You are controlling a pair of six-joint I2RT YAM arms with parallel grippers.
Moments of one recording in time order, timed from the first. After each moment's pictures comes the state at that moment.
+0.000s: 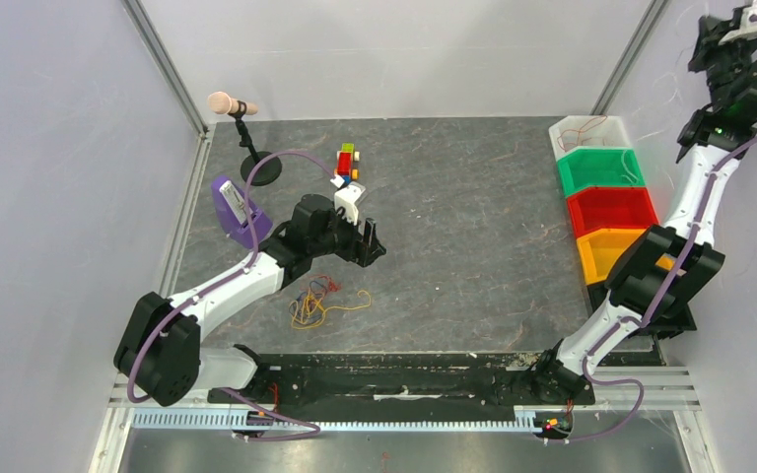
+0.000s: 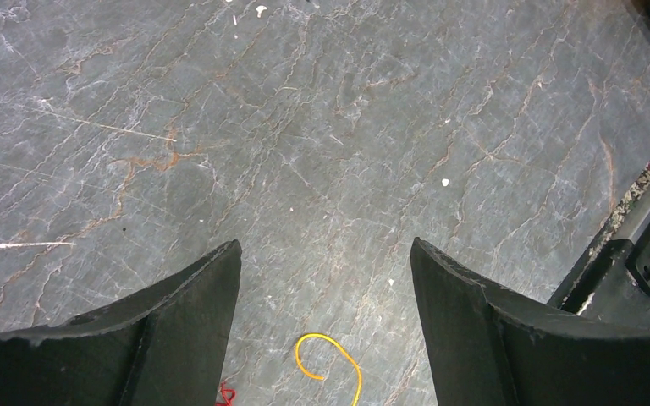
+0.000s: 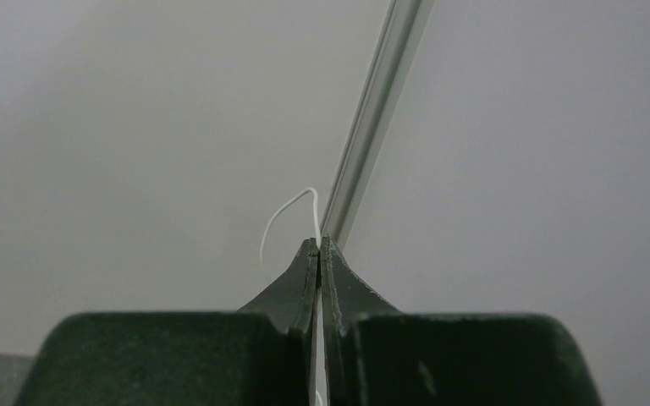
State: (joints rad) left arm -0.57 1.30 0.77 -0.01 0.29 -0.17; right arm -0.59 1.85 1.92 0.40 -0.54 -0.07
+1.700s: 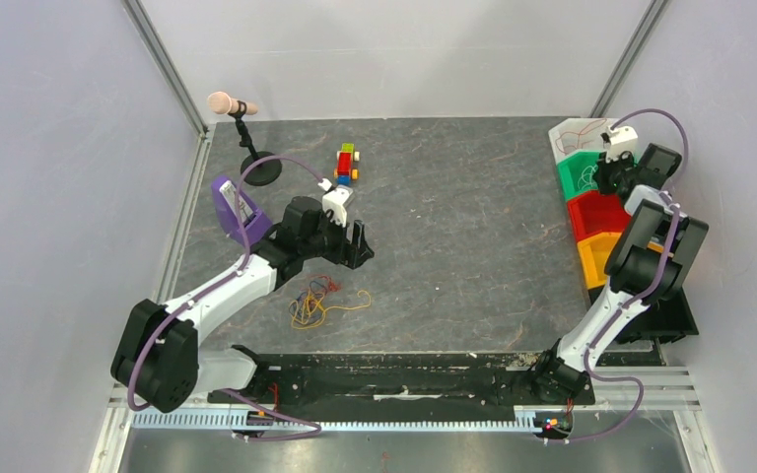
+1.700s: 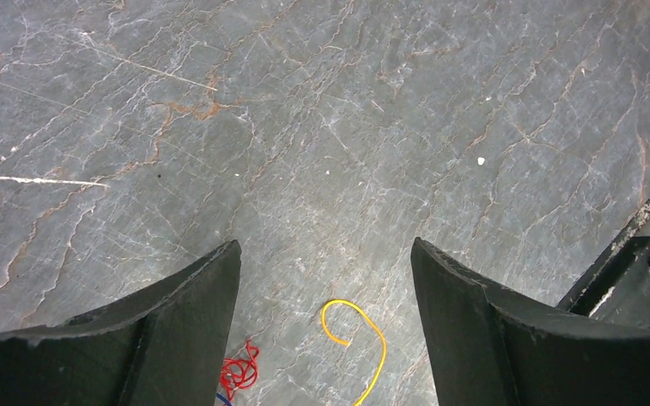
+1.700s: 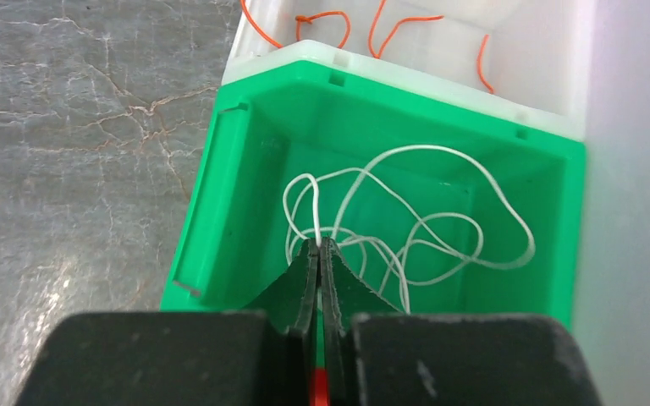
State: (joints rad) left arm -0.51 1.27 0.73 -0.07 0.29 -0.17; right arm -0.52 2.01 1.35 0.05 -0.52 -0.55
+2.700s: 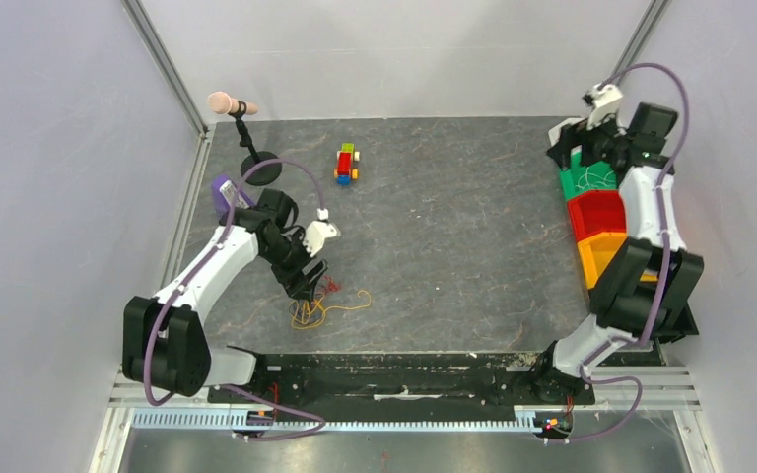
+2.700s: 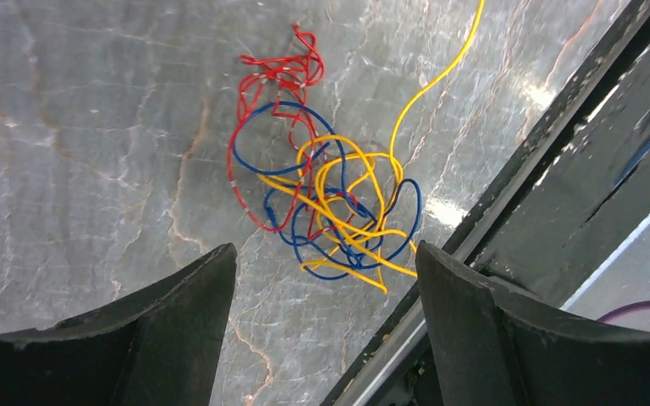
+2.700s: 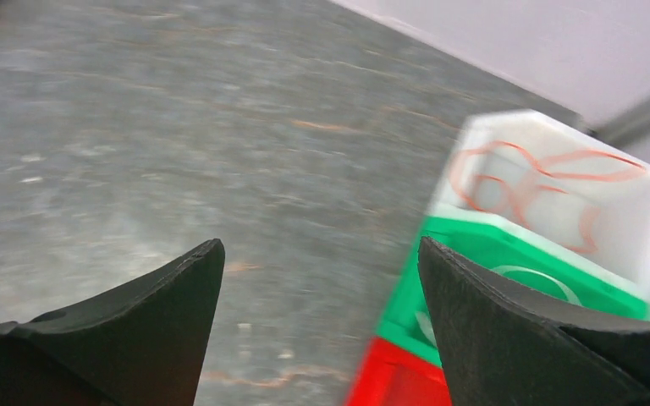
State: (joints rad) left arm -0.23 1.32 0.97 -1.01 0.43 0.70; right arm -0.39 1.72 1.50 -0.33 -0.68 -0.47
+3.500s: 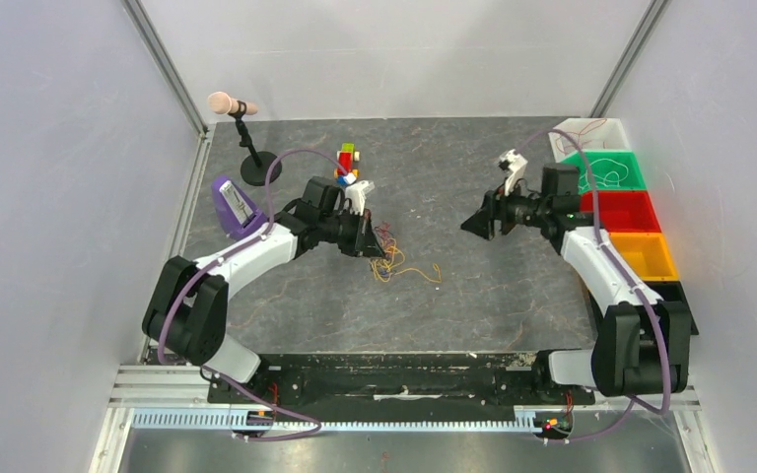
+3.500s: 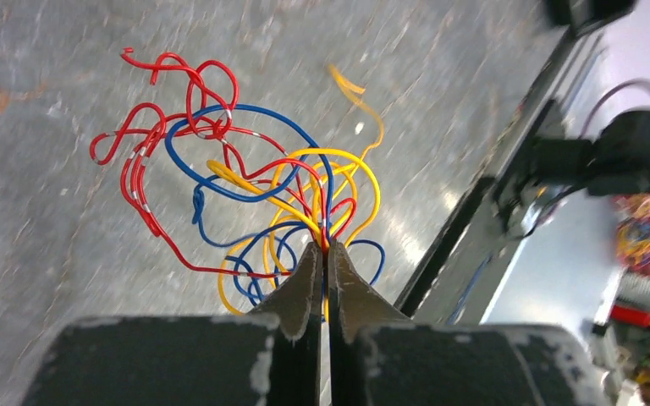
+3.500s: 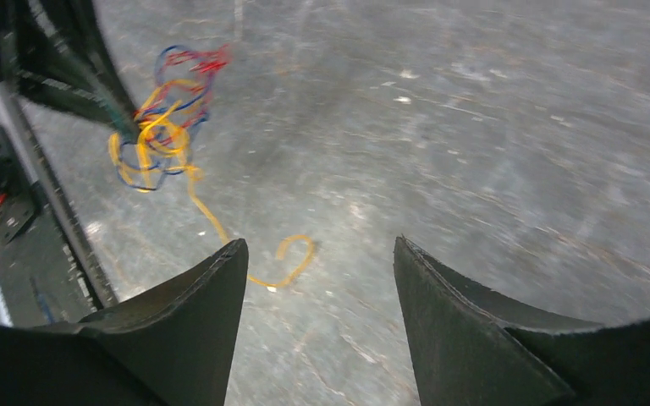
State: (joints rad) left arm -0.50 1.52 0.96 -0.27 0.62 -0.22; right arm -0.01 1.33 0.91 -0.25 -0.87 -0.16
